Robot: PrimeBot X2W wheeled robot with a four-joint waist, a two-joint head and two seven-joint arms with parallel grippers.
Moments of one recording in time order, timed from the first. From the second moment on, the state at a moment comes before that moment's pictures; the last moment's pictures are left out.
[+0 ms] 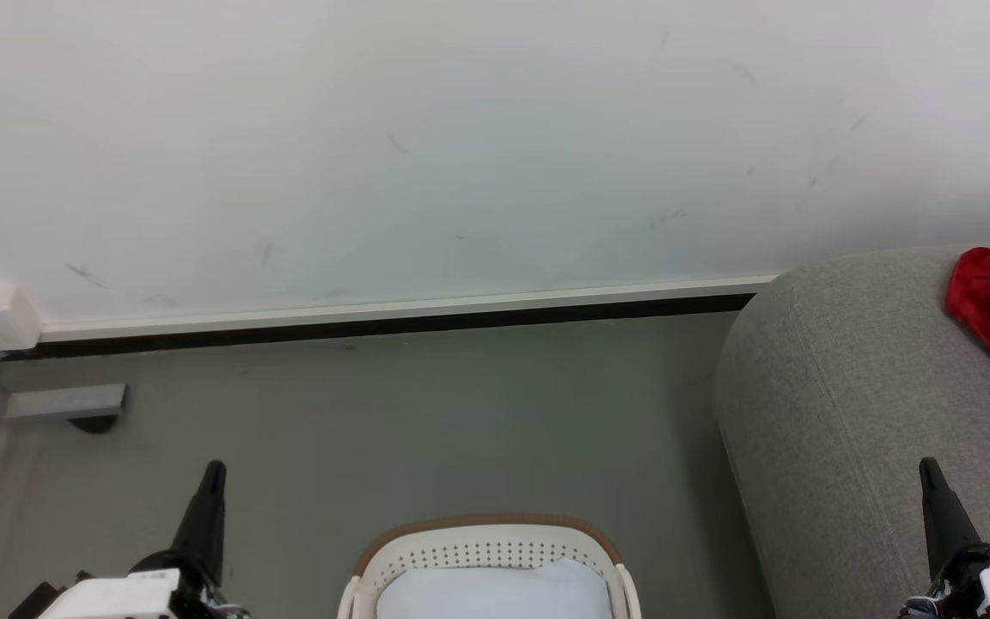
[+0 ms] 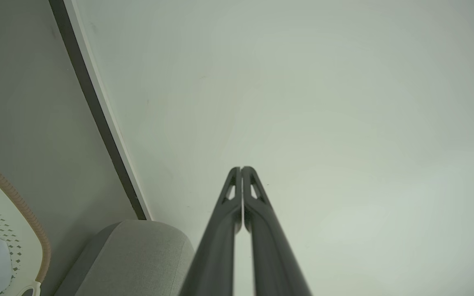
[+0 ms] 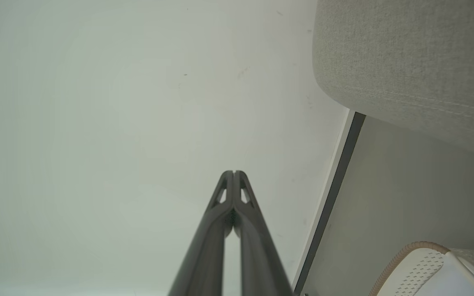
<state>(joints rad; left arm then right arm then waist) -0.11 0.05 0.11 0.25 -1.61 -0.13 0.11 -0.10 -0.05 -0.11 0.25 1.61 0.13 0.11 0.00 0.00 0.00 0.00</state>
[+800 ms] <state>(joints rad) -0.11 0.05 0.11 0.25 -1.61 -0.13 0.11 -0.10 -0.05 -0.11 0.25 1.61 0.13 0.11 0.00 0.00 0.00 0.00</state>
